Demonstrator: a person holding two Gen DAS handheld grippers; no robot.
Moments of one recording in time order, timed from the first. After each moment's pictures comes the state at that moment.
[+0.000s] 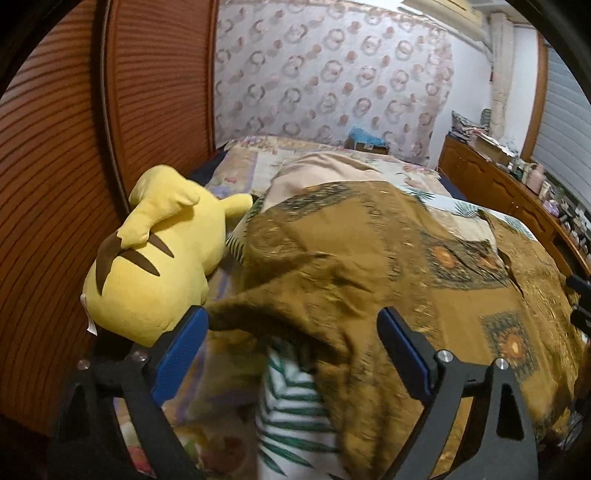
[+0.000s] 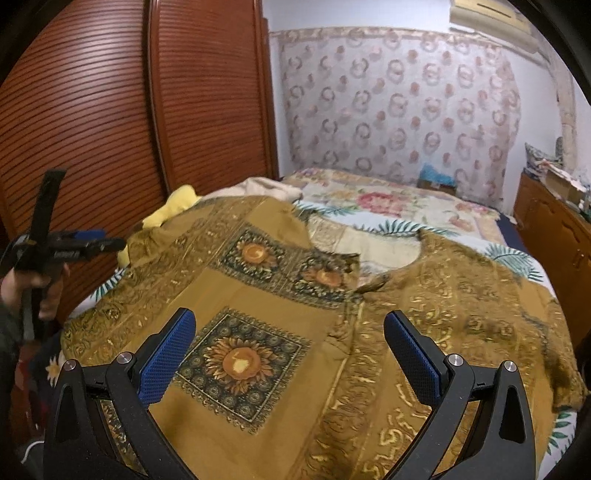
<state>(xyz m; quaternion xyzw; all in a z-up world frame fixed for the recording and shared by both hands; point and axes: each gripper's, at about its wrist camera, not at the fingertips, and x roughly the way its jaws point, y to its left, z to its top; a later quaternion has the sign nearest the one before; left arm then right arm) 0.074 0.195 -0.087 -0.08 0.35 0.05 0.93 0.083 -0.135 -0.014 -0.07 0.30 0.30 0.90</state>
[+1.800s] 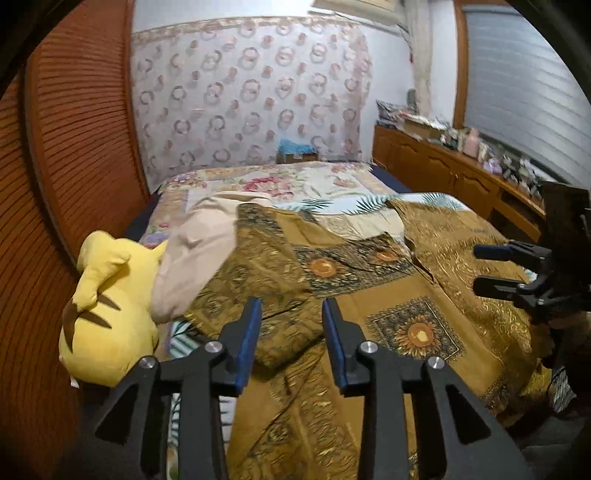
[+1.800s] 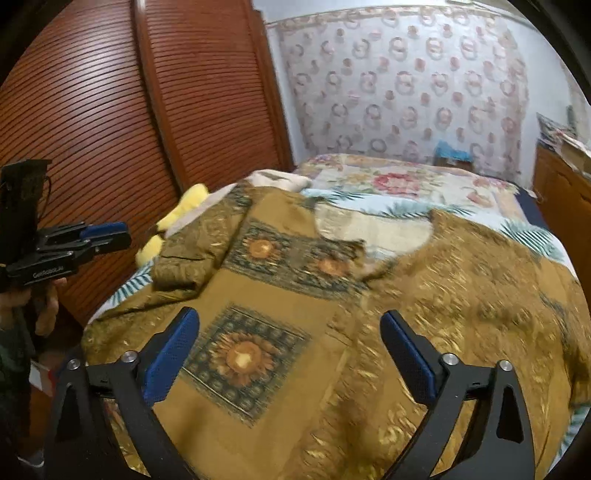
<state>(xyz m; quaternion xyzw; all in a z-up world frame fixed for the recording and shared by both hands) 0.043 0.099 -0.024 0.00 0.32 -0.07 0.95 0.102 -0.144 -0.007 -0.04 0.33 0.34 0.88</state>
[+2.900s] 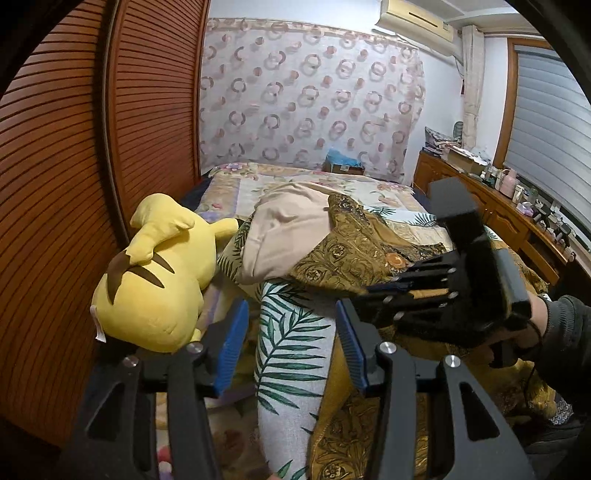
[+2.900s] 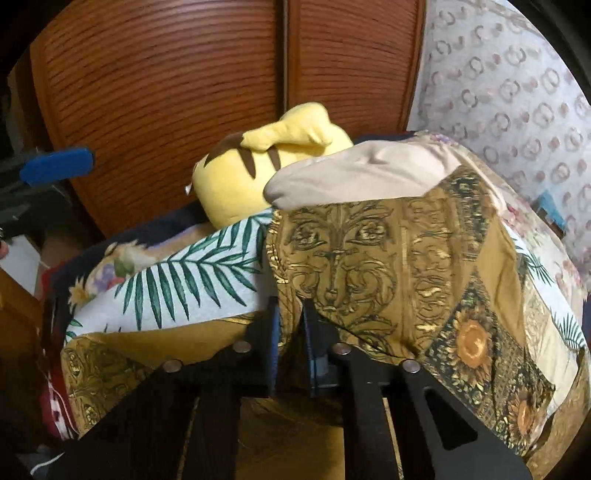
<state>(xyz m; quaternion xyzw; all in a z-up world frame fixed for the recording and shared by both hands) -0.002 0.186 -0.045 -0.07 0.30 0.01 0.95 0.129 0.076 -0.056 -0.21 0.37 0.46 0.78</state>
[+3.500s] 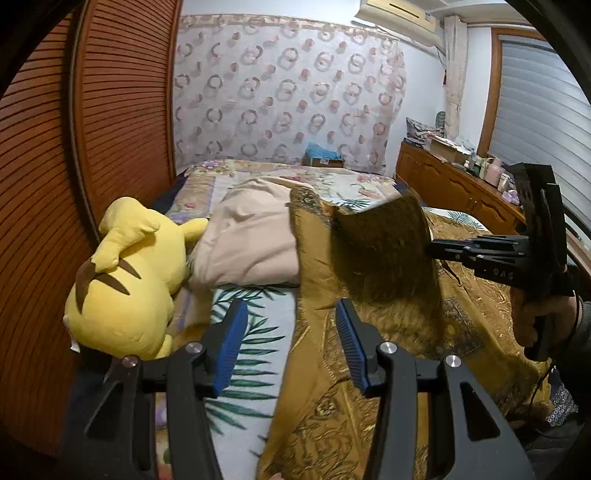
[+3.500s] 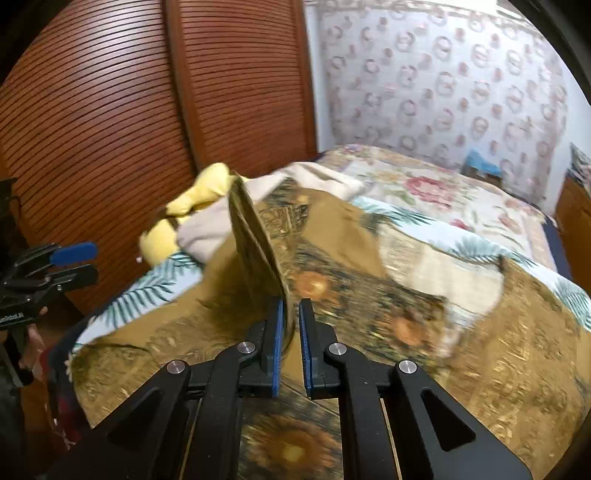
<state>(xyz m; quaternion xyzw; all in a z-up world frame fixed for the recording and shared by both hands) 0.029 0.143 -0.049 -0.06 0.31 -0.03 0.95 0.147 -0.068 -0.013 -0.09 0.36 0.34 0.87</state>
